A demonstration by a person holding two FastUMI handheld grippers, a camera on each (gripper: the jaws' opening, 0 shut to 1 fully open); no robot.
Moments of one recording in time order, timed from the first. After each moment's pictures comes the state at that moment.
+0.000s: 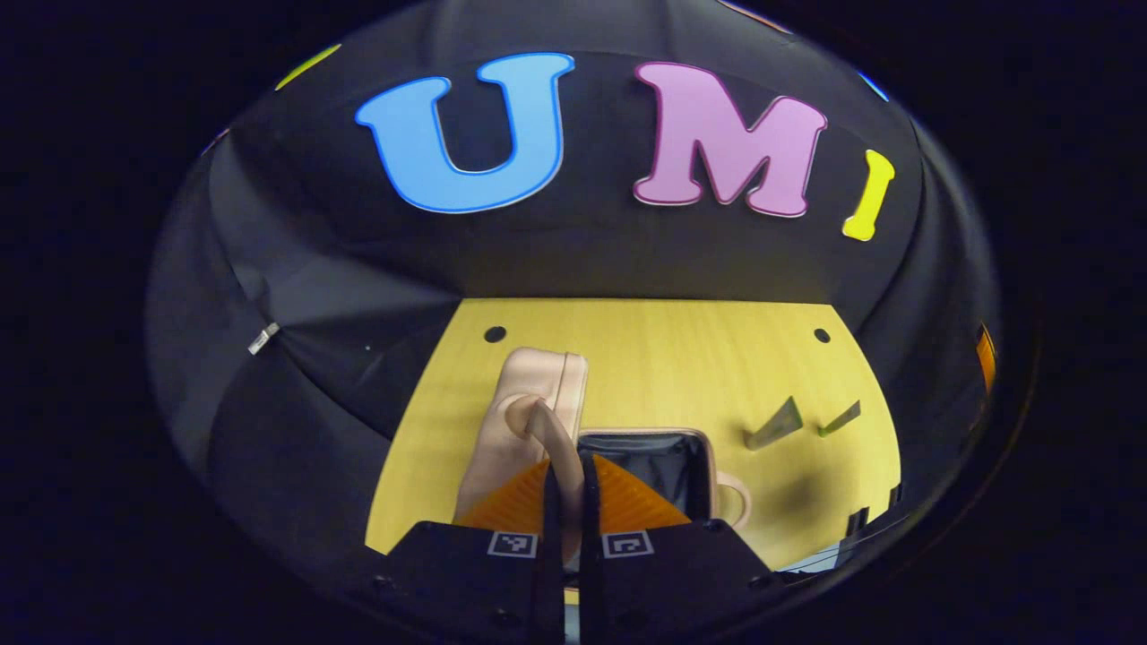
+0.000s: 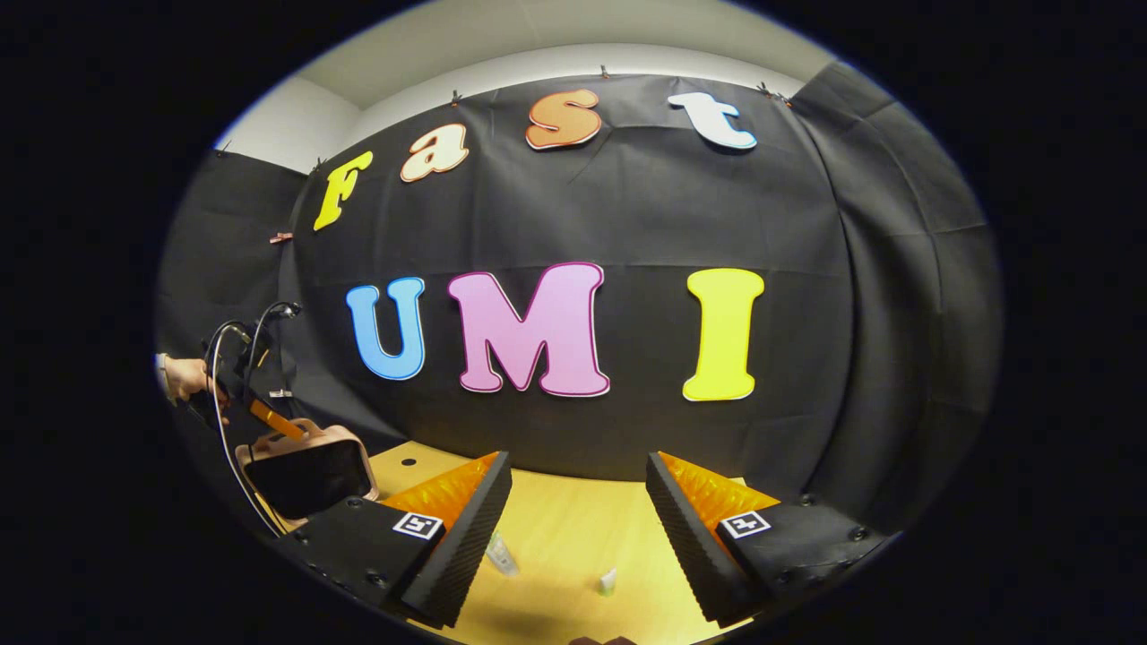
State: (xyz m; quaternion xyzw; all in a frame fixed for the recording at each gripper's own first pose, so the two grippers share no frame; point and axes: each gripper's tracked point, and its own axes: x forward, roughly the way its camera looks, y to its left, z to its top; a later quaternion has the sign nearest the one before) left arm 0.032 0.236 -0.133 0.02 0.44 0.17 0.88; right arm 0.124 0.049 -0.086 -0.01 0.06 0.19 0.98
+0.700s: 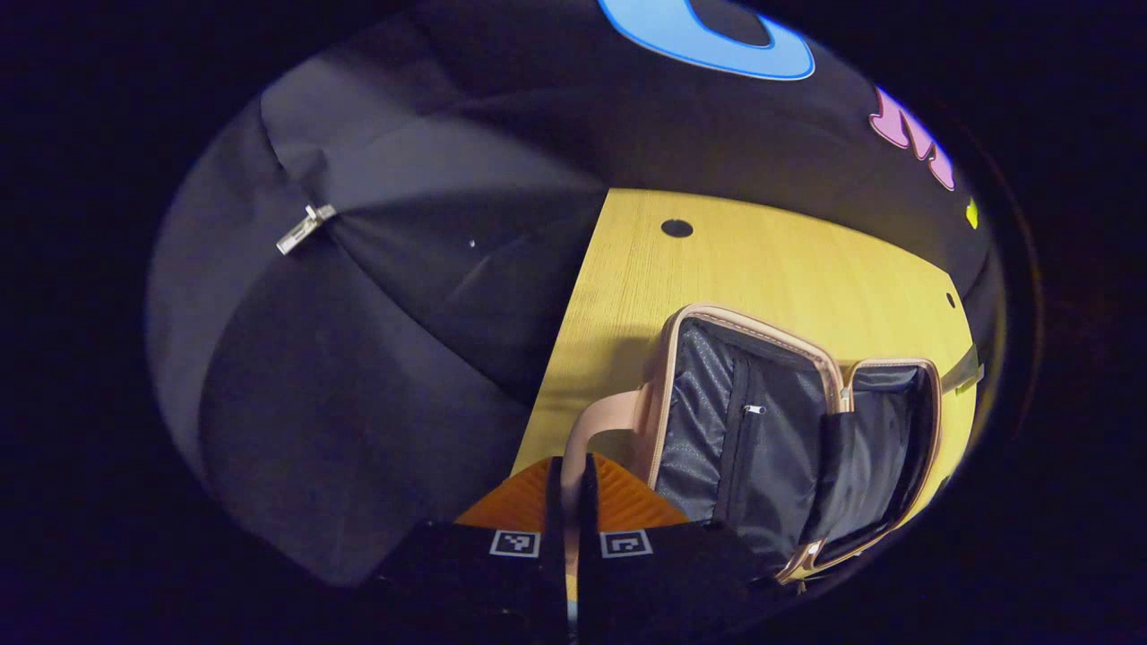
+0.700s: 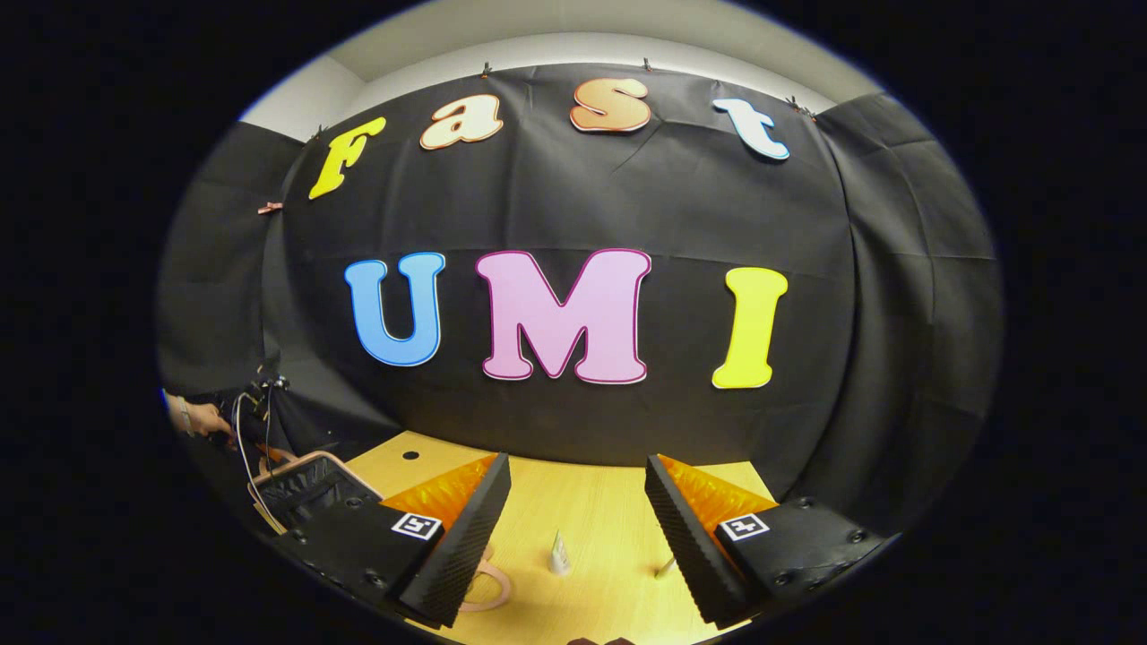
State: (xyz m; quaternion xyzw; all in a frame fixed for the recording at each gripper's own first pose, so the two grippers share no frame) left arm -0.062 0.509 -0.313 -0.03 0.56 0.25 0.79; right arm 0.089 0.156 -0.100 -0.04 0.09 0.14 0.99
